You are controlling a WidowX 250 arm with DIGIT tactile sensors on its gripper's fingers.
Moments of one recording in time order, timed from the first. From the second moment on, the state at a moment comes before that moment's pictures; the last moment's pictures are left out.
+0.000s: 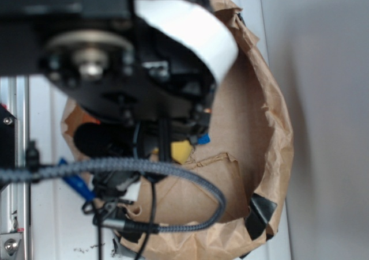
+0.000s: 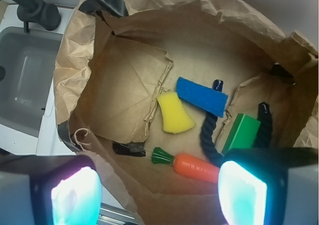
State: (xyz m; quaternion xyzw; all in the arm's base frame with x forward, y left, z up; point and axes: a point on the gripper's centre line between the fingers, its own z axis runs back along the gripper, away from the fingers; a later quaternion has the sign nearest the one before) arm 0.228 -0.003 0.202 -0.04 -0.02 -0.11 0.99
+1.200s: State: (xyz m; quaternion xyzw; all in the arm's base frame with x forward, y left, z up) arm 0.254 0.032 0.121 -0.04 -0.08 -0.15 0.98
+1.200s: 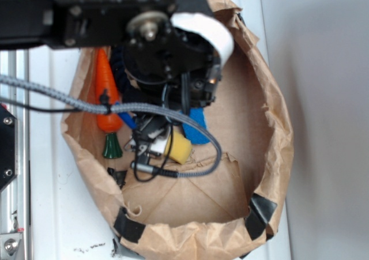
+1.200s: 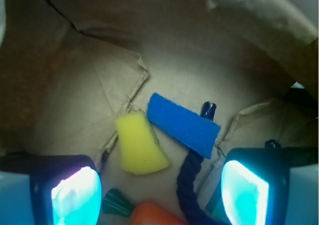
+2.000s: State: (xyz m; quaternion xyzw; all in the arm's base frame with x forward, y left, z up) arm 0.246 -0.007 0.059 0.01 -0.08 -0.18 0.98
